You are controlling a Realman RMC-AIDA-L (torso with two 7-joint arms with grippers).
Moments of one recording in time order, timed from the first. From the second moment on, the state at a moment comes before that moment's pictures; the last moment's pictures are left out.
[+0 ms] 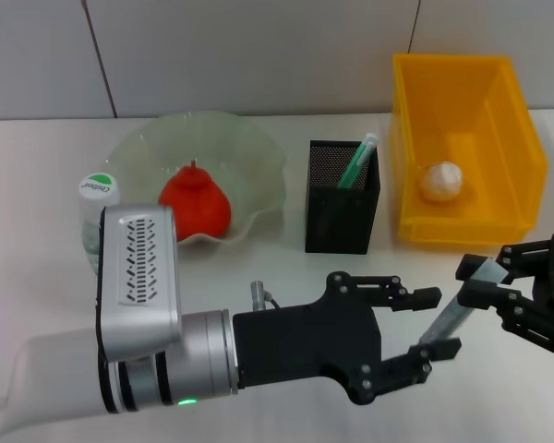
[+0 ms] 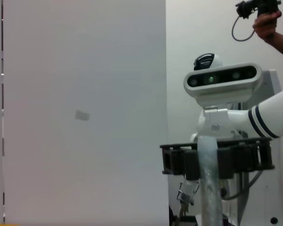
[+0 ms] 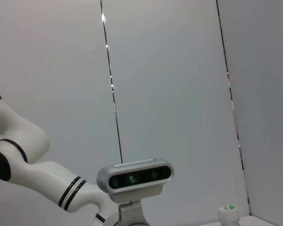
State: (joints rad) left arm -0.47 -2.07 1.99 0.62 0.75 1.26 -0.83; right arm 0.41 2.04 2.55 0.66 1.32 -2.04 1.18
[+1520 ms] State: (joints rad) left arm -0.31 -2.07 1.91 0.52 0.76 1.30 -0.72; right arm 0.63 2.08 2.72 0.36 1.59 -1.63 0.74
